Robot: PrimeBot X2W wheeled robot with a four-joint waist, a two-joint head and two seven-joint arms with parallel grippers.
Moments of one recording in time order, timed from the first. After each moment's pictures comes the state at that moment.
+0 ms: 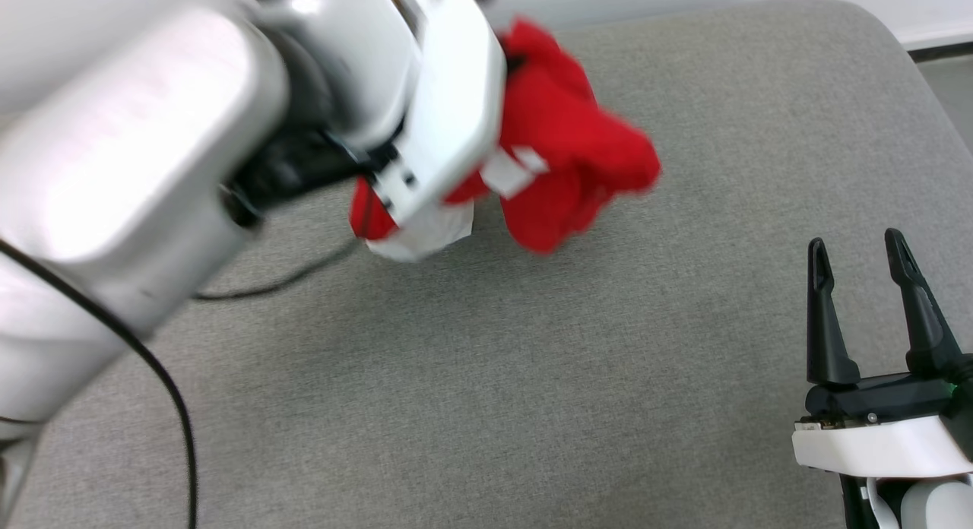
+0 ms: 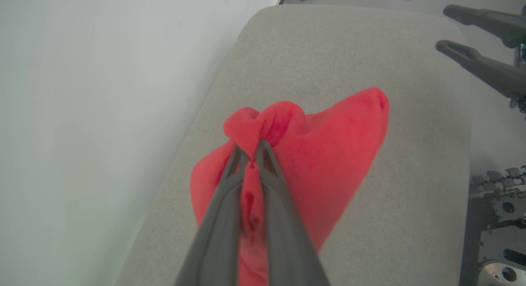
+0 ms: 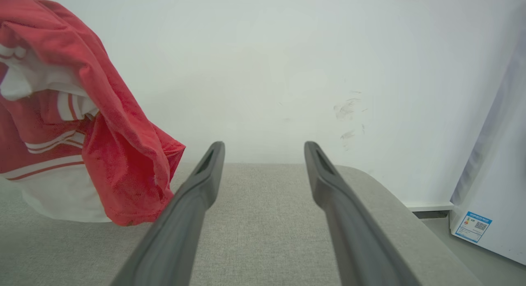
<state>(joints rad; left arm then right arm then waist) -1.37 0.57 -1.01 0.02 -0.98 -0.13 0.76 -0.05 -0.05 -0.05 -0.15 0.04 0.13 -0.26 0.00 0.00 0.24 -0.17</state>
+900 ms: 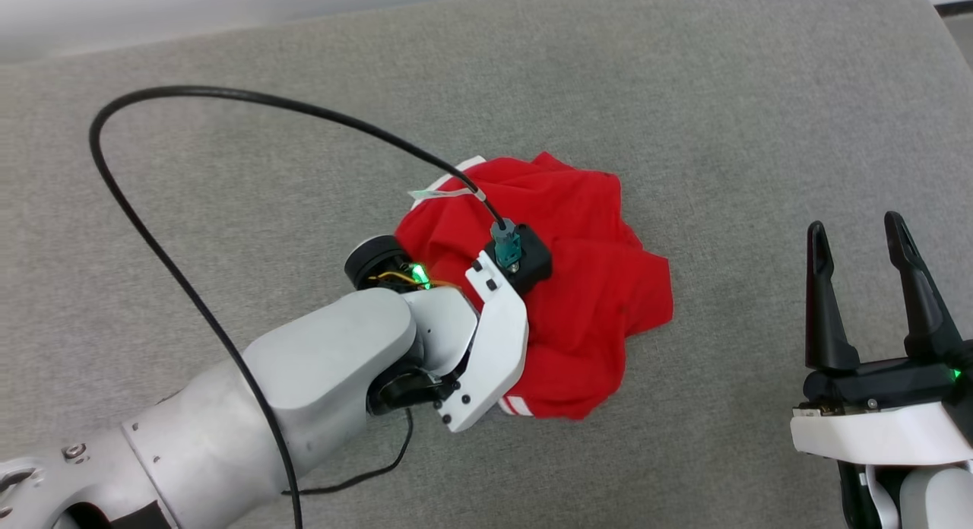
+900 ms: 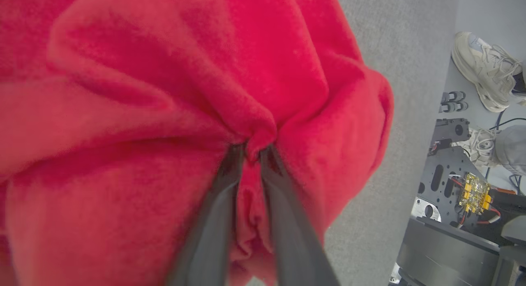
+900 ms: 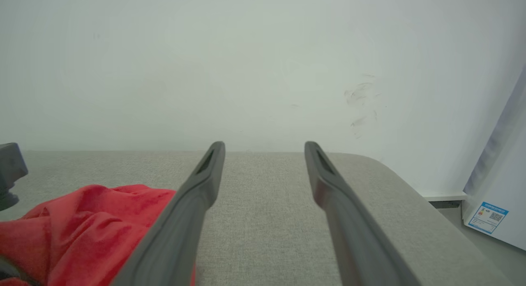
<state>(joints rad) -1.01 0.42 -1.28 0.30 -0.98 -0.13 0.59 -0.09 -0.05 -0.04 -0.15 0.06 0.13 -0.26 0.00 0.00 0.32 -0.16</state>
